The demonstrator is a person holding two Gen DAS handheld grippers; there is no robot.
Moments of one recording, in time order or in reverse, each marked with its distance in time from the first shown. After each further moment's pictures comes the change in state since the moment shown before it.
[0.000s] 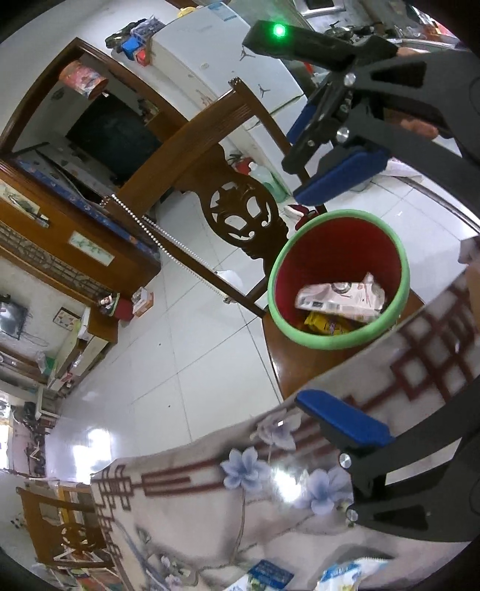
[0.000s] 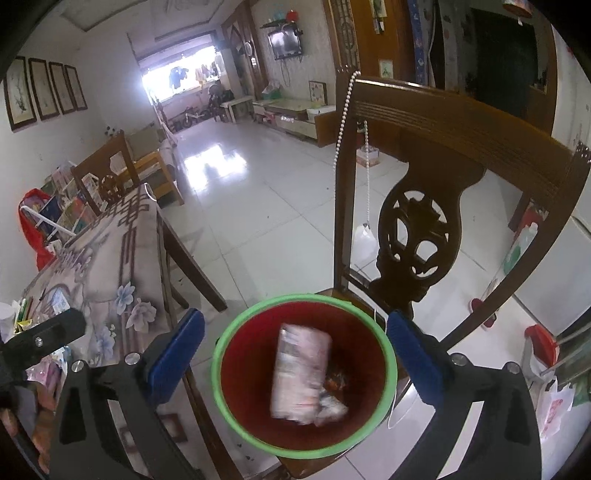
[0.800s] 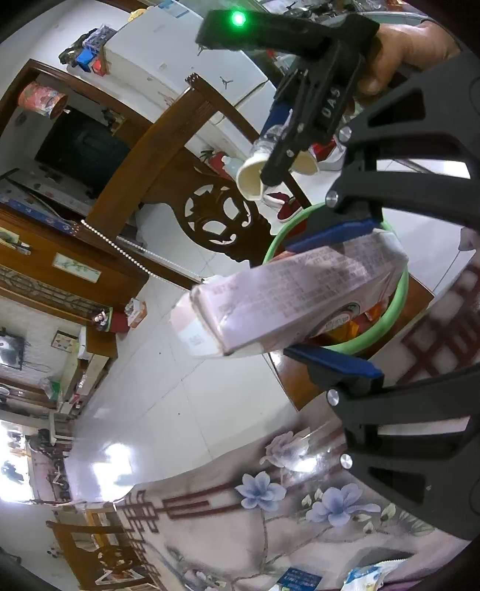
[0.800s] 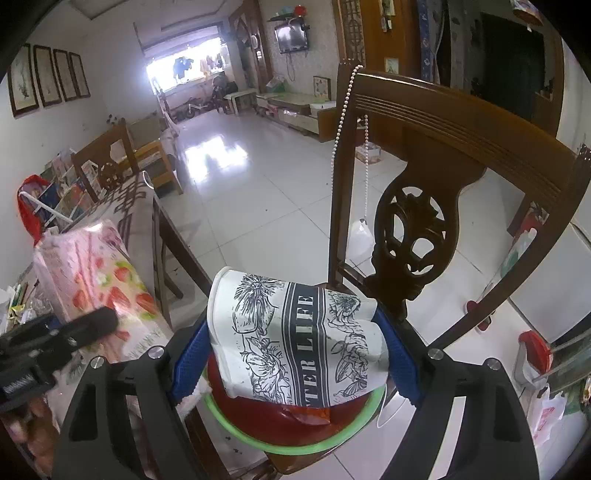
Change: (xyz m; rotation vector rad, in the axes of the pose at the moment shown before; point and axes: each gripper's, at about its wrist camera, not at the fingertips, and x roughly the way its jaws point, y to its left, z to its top) left arm 0.029 -0.031 -0.011 0.148 0.036 0.027; right arm 0.004 -0.007 -0.005 -0.033 0.029 -0.008
